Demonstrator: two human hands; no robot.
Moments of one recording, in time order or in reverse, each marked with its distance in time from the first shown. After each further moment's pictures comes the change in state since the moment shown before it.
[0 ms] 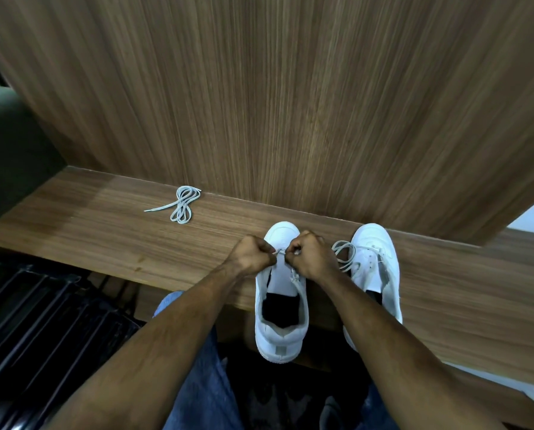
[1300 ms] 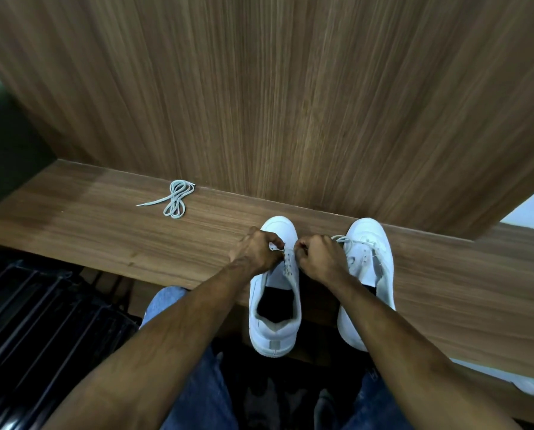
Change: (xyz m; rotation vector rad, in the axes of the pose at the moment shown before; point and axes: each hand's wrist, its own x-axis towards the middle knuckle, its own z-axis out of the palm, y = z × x) left_hand 0.014 -0.001 0.027 0.211 0.080 0.097; right_hand -0.016 0.019 -0.011 -0.166 0.045 -0.002
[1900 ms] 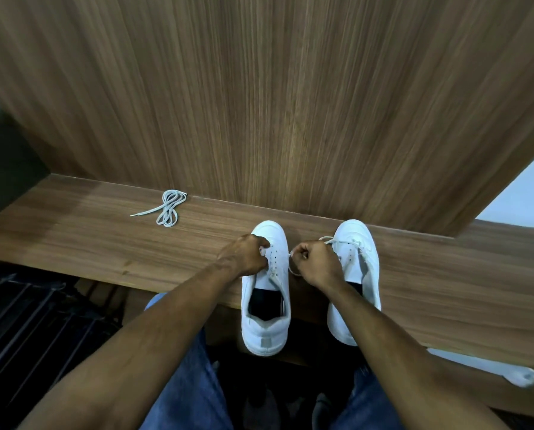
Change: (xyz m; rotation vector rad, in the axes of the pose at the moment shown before) left_hand -0.022 0.018 -0.027 0.294 -0.111 0.078; right_hand -0.023 0.003 -0.011 0.283 -0.001 0.174
